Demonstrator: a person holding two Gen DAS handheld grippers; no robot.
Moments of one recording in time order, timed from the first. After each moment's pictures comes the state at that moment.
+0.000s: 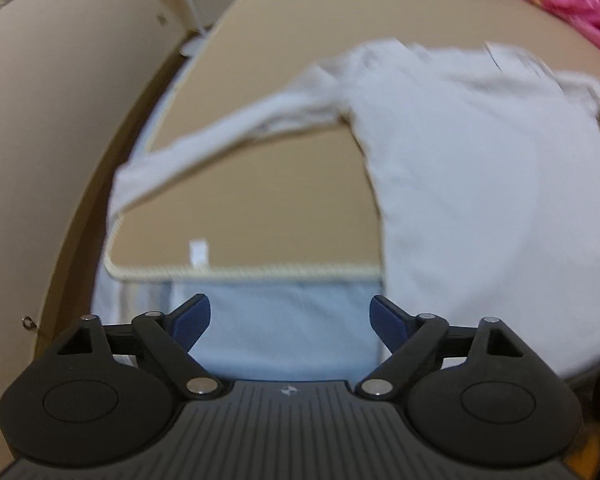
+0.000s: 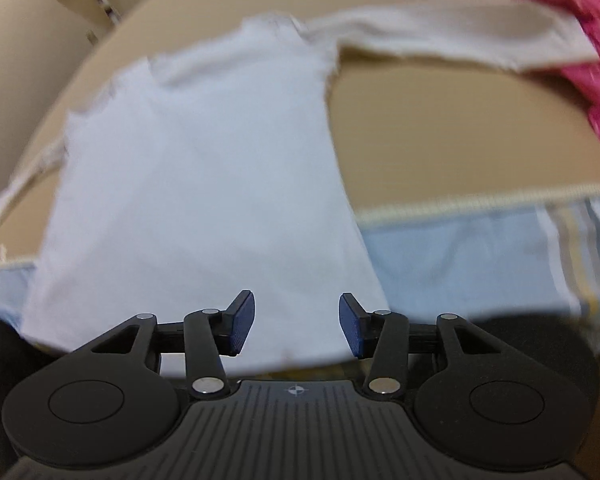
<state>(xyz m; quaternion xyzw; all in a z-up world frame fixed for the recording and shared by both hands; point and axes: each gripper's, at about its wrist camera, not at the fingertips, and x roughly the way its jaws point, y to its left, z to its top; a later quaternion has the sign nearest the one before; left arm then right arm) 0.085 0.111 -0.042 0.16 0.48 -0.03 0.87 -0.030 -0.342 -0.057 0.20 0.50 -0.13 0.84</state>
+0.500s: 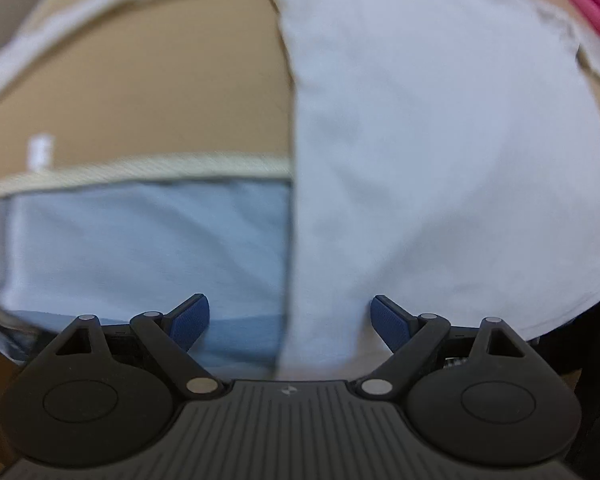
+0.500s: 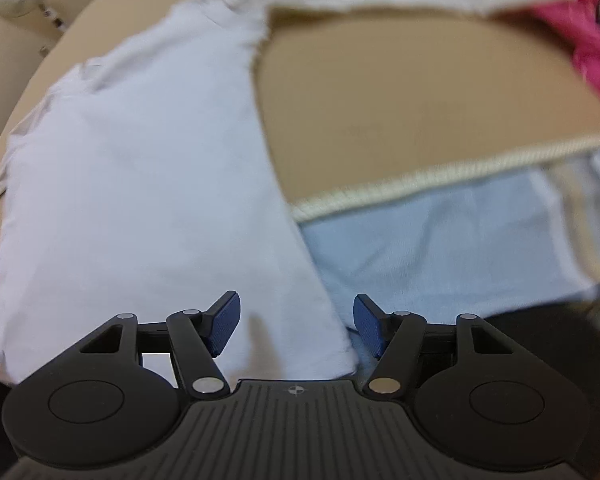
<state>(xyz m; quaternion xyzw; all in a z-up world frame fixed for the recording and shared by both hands) 0.113 0.082 -0.160 0.10 0.63 -0.13 0.76 -0.031 -0.397 -0.144 0.26 0.54 -0.18 0.78</state>
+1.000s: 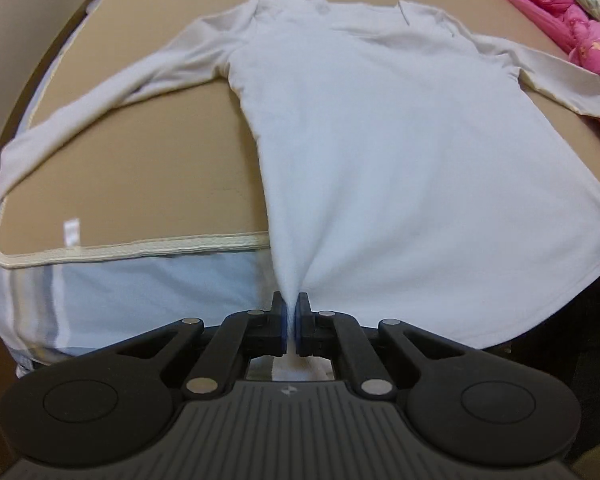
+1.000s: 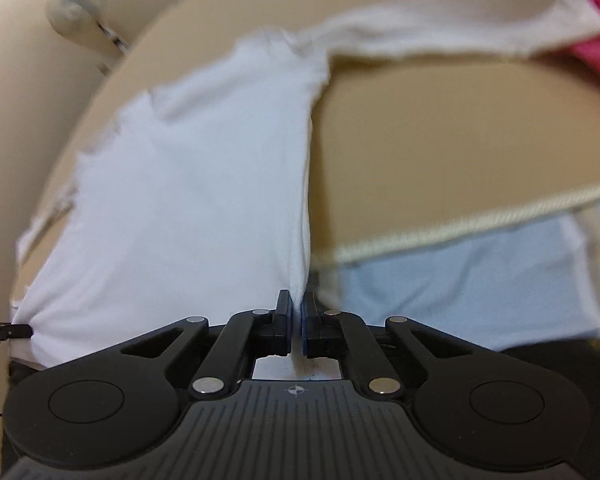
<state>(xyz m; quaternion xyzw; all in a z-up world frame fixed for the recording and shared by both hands) 0.090 0.069 -0.068 0.12 0.56 -0.17 0.80 -0.052 -0.386 -0.067 0.25 0.47 -0.11 0.84</state>
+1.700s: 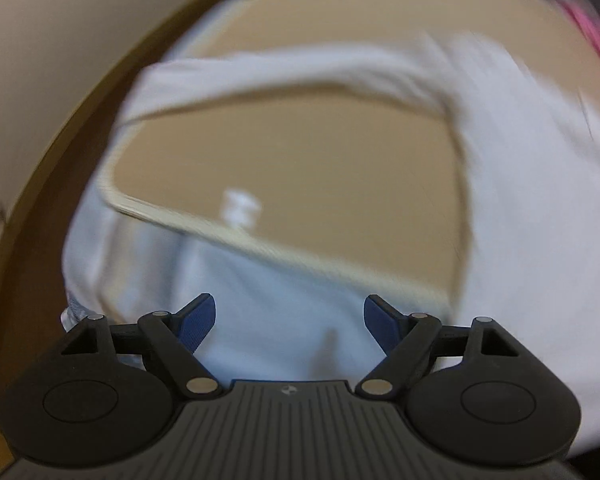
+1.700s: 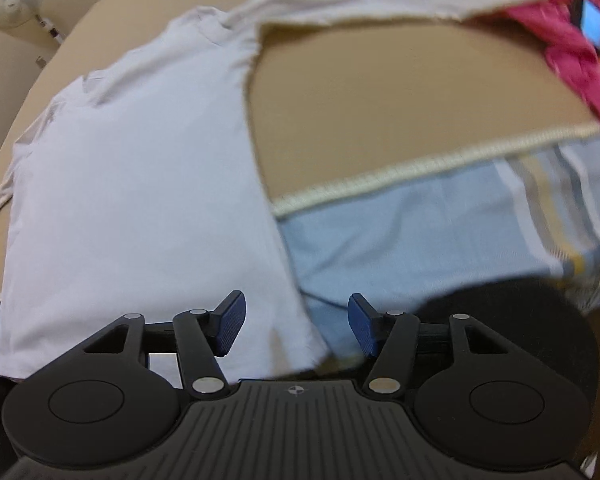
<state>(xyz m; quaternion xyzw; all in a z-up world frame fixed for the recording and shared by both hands) 0.177 0.194 -0.095 -0.02 0.55 0.05 0.84 -0.044 -0.371 -0.093 0.23 0.52 -0.19 0.80</state>
